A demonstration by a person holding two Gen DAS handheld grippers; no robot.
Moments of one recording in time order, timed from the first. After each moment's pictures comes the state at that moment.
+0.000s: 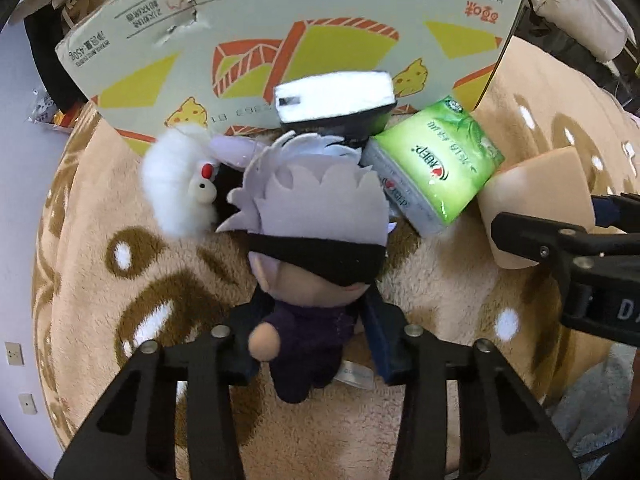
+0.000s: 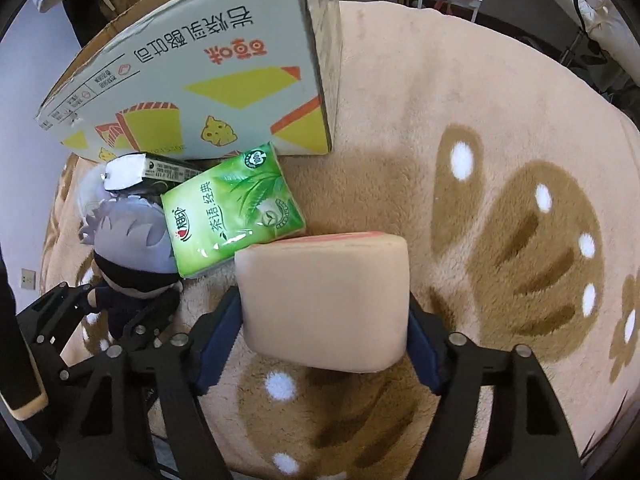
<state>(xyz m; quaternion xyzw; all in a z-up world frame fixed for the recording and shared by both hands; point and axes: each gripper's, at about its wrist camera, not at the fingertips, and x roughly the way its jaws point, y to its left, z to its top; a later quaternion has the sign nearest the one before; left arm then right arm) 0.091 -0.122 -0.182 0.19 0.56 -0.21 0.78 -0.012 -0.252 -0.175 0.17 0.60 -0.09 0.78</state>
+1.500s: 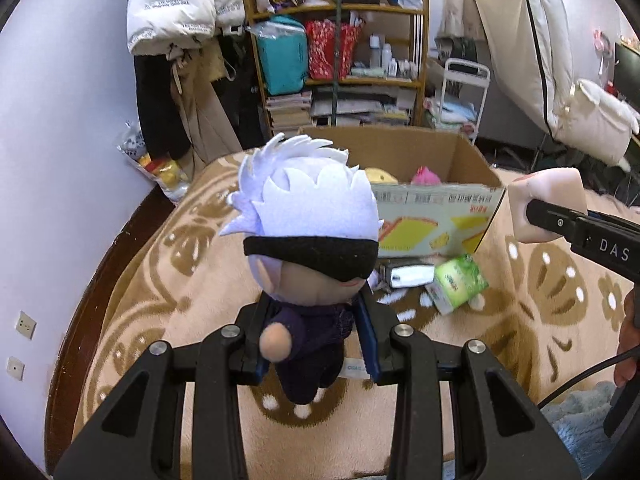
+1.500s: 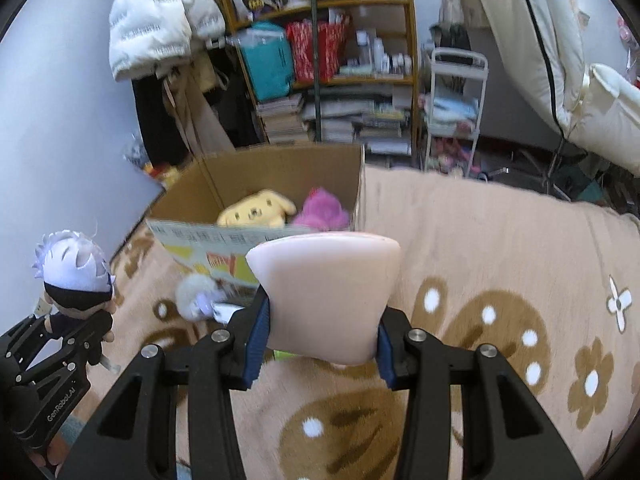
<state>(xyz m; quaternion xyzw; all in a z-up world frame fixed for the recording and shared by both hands) 0.043 -0.040 -0.035 0.10 0.39 -0.14 0.91 -0.049 -0.249 -0.042 0.13 0.38 -0.08 0.91</state>
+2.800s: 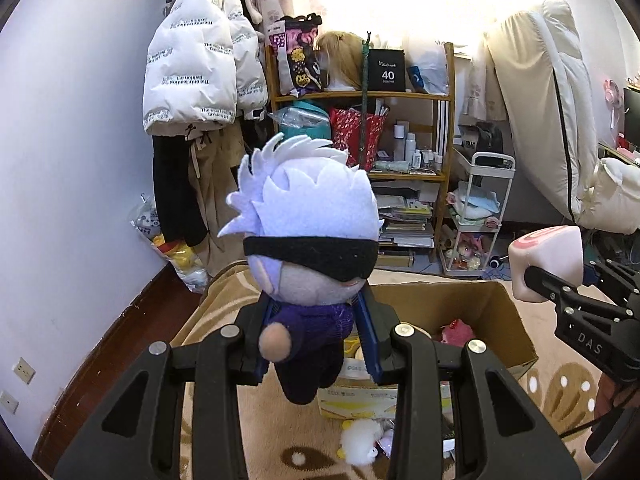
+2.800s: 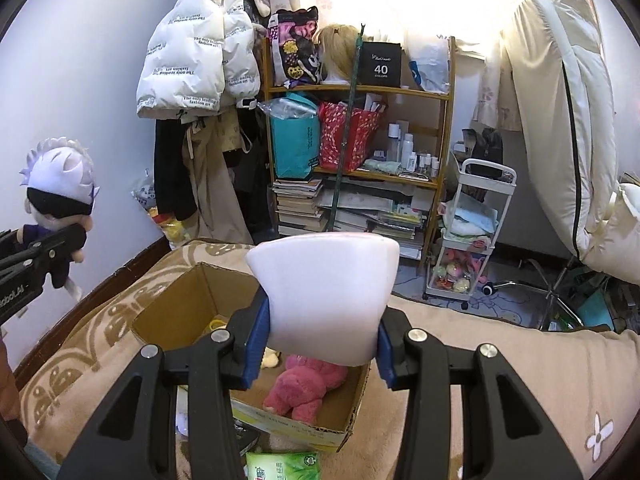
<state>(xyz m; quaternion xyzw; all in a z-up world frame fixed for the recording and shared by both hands) 0.148 -0.056 0.032 0.07 0.26 -0.12 0.95 0.044 -0.259 -0.001 0.03 0.28 -0.06 0.96</state>
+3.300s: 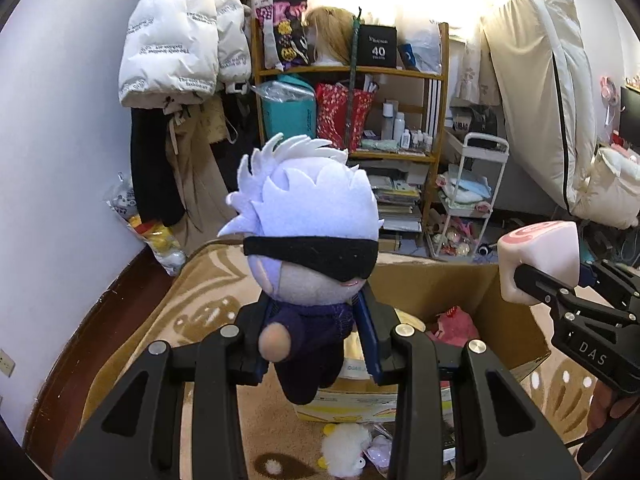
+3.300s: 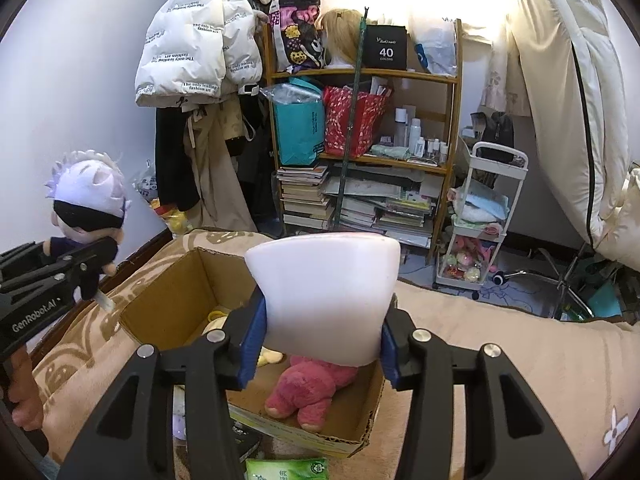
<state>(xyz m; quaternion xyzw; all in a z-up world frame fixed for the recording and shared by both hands) 0.180 -0.071 -0.012 0.07 0.29 -0.15 0.94 0.059 -0.262 -0.029 0.04 0.29 -0.04 0.96</state>
